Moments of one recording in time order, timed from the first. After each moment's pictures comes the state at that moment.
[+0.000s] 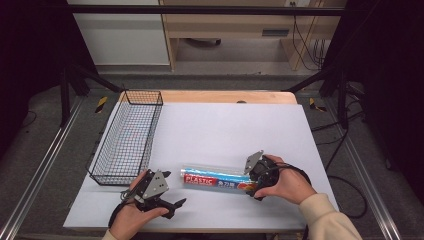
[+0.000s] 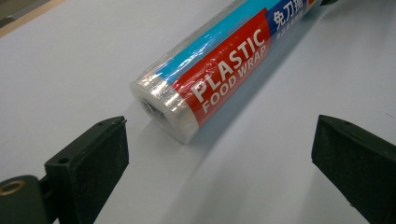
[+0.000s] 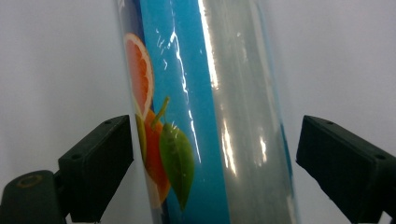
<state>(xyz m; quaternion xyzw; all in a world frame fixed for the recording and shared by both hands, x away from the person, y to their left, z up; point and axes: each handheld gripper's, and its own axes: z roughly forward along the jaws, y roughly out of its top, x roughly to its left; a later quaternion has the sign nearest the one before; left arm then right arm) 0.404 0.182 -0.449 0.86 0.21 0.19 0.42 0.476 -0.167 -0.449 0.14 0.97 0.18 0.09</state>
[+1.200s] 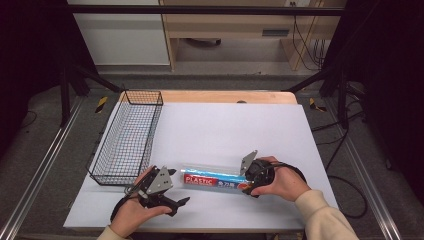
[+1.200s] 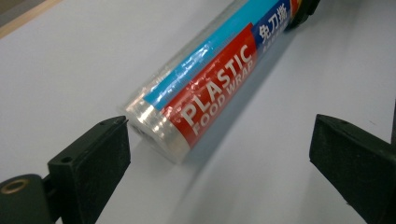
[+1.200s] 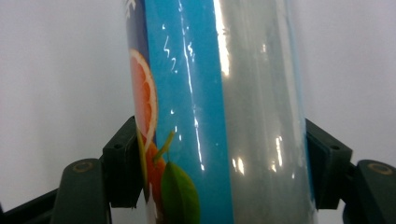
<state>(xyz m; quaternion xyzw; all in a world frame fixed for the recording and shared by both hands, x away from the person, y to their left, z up) 0.414 0.172 -0.437 0.87 0.19 0.17 0.42 0.480 -0.156 -0.453 0.11 0.97 0.18 0.08</state>
